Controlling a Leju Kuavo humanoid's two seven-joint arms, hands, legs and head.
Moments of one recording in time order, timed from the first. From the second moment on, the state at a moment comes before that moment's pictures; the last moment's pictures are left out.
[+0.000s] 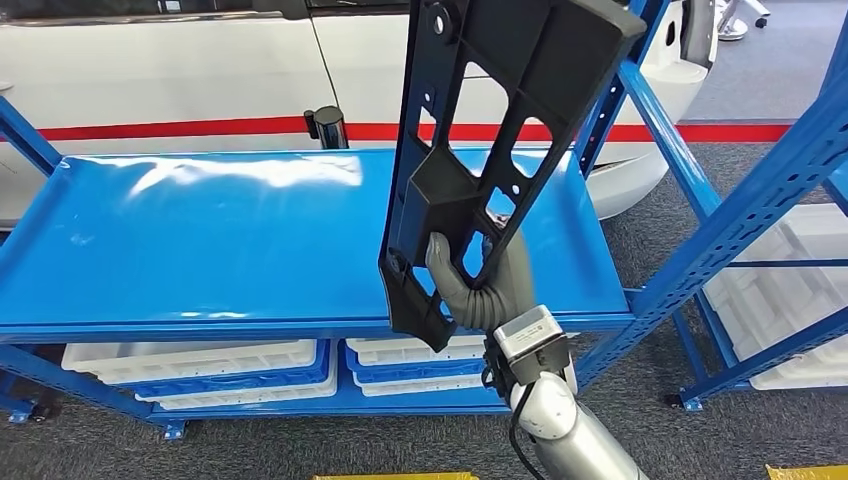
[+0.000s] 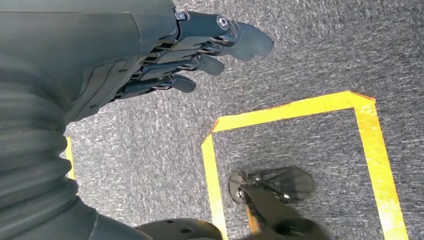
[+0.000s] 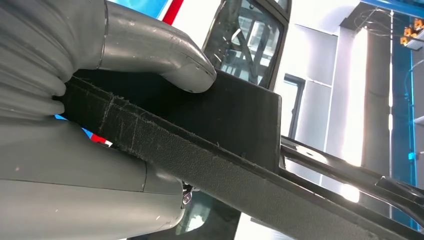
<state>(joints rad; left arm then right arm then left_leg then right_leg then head) -0.05 -0.11 0.84 -0.20 -1.04 0.25 -0.22 -0.28 0.00 0.66 -1.76 0.12 -0.36 -0.27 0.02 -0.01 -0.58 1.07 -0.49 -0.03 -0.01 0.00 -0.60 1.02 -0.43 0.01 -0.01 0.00</state>
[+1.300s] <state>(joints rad) -0.06 -0.11 0.84 -0.20 -1.05 0.25 -0.23 -0.25 -0.01 0.65 -1.78 0.13 -0.37 -0.29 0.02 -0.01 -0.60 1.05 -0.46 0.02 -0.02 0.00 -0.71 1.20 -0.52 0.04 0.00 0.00</state>
